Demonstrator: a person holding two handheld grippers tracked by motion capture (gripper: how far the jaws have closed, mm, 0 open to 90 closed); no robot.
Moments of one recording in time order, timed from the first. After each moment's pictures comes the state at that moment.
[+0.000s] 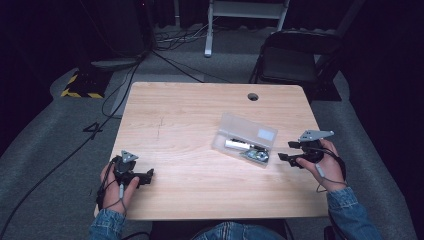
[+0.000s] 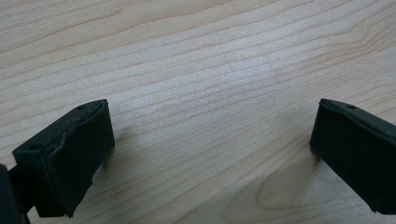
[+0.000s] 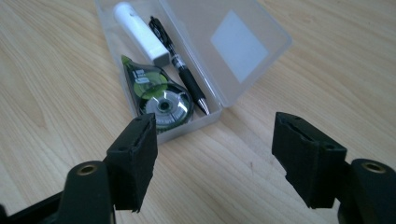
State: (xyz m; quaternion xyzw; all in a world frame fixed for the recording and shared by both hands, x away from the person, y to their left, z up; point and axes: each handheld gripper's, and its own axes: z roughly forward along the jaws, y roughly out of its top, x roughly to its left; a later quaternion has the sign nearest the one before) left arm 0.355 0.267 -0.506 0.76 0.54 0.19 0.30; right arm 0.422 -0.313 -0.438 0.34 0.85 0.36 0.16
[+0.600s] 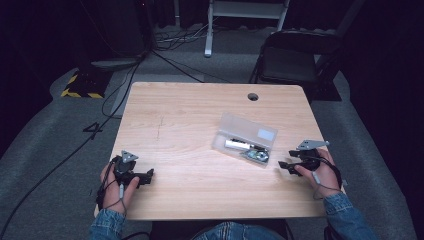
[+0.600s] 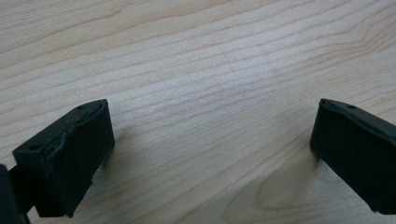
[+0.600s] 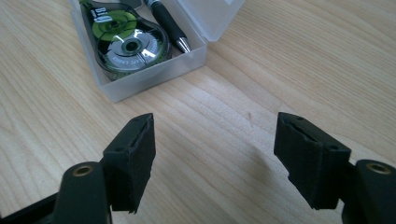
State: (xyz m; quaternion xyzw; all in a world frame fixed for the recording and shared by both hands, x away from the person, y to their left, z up) left arm 0.355 0.267 -0.506 0.76 0.54 0.19 0.30; right arm 0.421 -0.326 -0.487 0.37 0.85 0.35 0.15
